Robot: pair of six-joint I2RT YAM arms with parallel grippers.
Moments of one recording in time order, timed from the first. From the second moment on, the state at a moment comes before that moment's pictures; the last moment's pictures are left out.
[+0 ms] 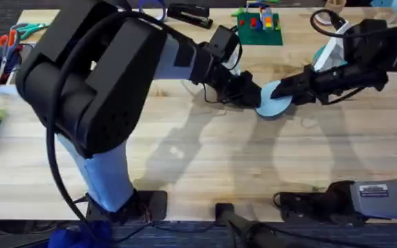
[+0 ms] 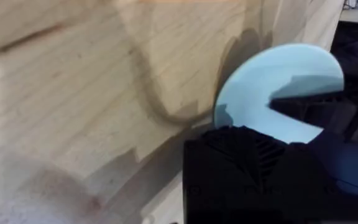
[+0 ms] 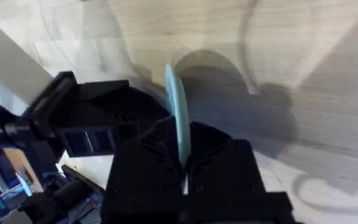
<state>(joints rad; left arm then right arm) -0.58 2.01 1.15 -0.20 0.78 -0.59 -0.13 1.59 0.92 -0.74 -0.63 0.13</state>
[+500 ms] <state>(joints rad) -0.55 2.03 1.29 -0.40 0.76 -0.51 -0.12 1.52 0.98 -0.82 -0.55 0.10</state>
